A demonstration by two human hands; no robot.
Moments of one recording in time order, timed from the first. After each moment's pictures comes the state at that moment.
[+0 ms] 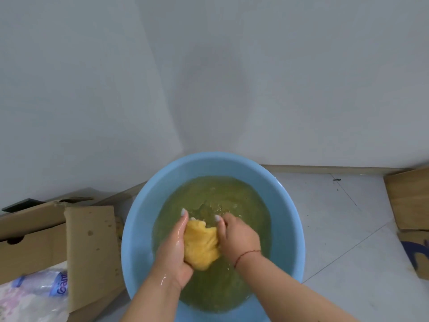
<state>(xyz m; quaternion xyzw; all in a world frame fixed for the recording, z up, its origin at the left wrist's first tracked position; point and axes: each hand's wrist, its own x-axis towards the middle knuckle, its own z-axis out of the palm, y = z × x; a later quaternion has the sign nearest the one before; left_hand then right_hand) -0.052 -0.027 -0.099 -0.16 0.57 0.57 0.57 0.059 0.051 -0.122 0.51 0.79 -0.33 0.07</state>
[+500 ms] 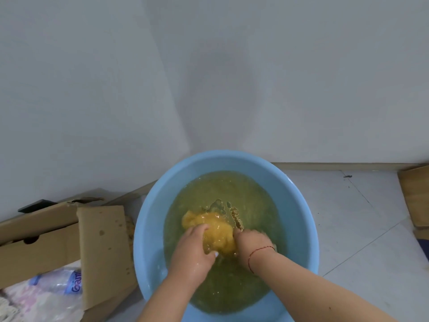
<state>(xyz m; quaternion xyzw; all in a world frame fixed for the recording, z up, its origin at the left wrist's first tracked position) -0.052 -0.050 -0.123 0.38 0.84 0.13 0.37 0.073 0.053 -0.150 0.38 0.84 -0.20 0.34</state>
